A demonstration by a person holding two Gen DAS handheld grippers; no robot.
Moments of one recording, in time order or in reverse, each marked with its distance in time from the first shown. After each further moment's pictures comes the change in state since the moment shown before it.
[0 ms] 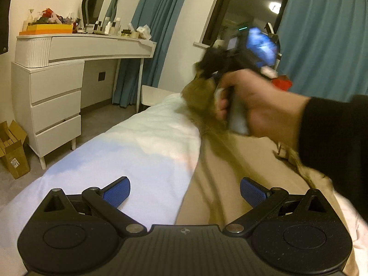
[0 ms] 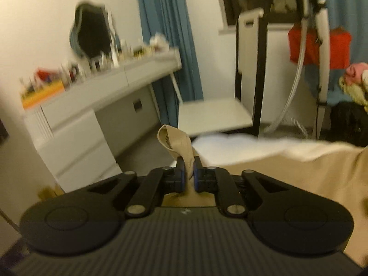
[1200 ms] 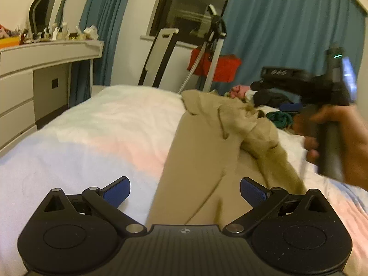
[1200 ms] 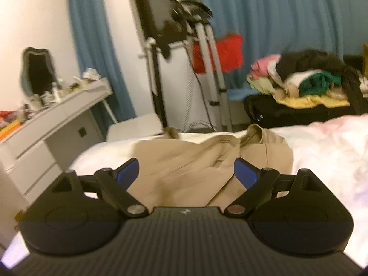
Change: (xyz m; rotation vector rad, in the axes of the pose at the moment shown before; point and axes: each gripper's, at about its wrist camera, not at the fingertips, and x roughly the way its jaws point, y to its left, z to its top) left arm 0.010 -0.088 -0.039 0.163 0.027 -0.194; right arm -0.222 -0.198 -0.048 0.150 -0.089 -0.245
